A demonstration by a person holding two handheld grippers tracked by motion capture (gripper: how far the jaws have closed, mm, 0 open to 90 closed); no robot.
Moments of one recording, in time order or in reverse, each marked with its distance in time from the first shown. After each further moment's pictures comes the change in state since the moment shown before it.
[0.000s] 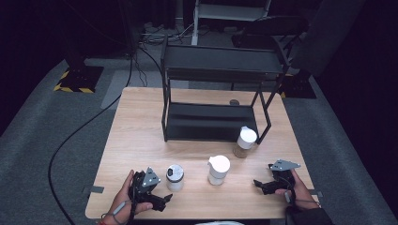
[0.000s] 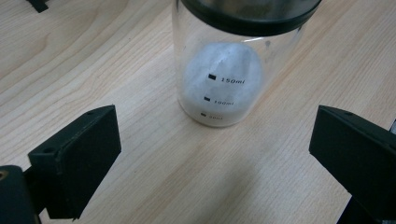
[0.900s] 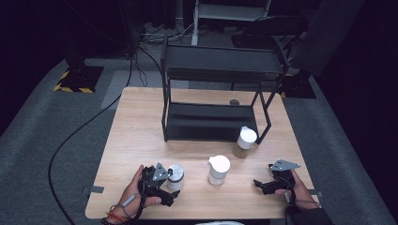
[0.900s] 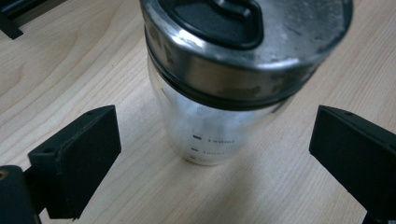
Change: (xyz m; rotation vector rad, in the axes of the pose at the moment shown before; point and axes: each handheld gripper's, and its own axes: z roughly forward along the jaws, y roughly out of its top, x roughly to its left) left arm 0.002 0.025 0.019 0.019 -0.028 0.024; right arm 0.002 0.000 0.000 0.000 -0.007 0.007
